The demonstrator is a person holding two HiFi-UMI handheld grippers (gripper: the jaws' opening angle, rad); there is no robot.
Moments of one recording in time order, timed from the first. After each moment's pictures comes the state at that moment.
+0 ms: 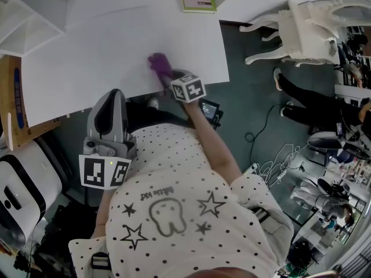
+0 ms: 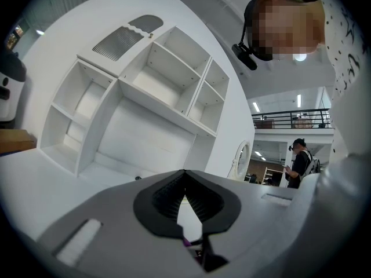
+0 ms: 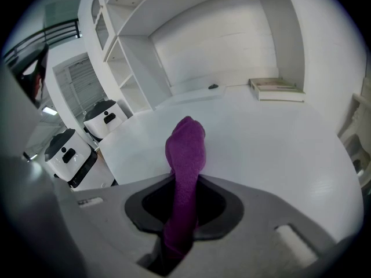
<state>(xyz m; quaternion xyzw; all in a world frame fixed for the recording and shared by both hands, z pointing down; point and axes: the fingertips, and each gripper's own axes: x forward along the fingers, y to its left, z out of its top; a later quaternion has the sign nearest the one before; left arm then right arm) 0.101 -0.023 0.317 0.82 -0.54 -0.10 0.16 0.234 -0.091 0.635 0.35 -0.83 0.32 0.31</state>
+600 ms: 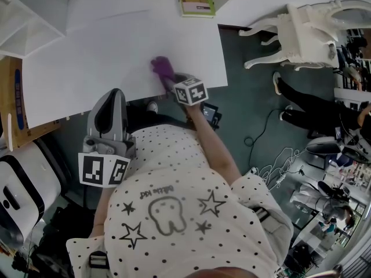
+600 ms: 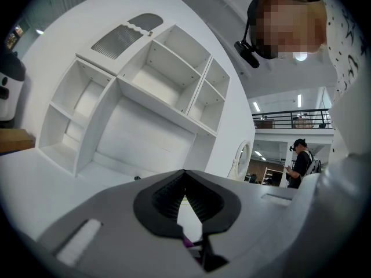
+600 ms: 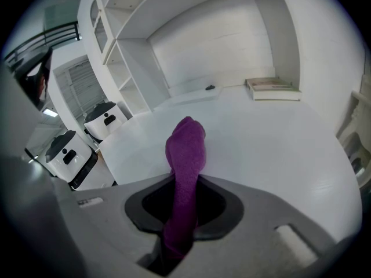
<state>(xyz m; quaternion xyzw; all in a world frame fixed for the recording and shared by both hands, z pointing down) 0.108 -0.030 0.317 0.82 -0.54 -0.10 0.16 0.250 -0.094 0.634 0.35 -0.83 0.32 0.30</state>
